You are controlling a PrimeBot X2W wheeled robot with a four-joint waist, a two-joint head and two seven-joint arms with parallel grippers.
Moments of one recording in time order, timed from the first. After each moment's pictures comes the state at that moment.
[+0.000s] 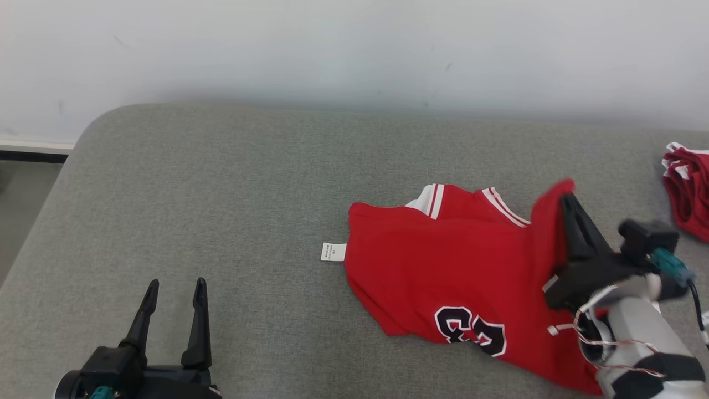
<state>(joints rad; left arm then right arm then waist) -0.09 0.10 -0.01 0.19 -0.22 -0.13 -0.26 -0.50 -0.23 0.15 0.69 0.36 0.13 -0.26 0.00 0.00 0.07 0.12</state>
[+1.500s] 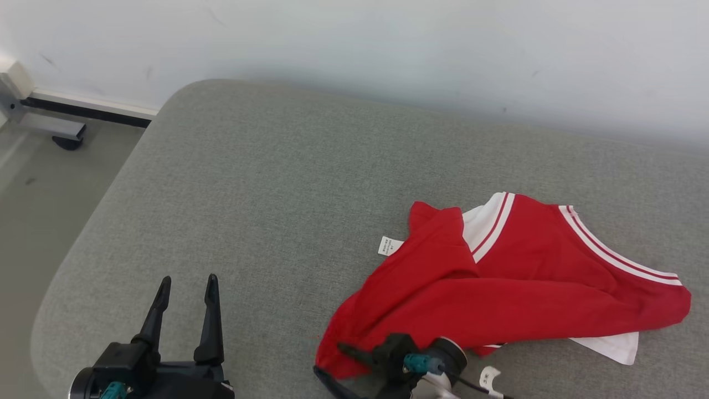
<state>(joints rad) -0.11 0.06 -0.01 0.20 -0.21 -0.13 -0.26 -0.57 -0.05 1.18 0.82 0.70 0.13 -0.24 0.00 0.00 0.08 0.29</state>
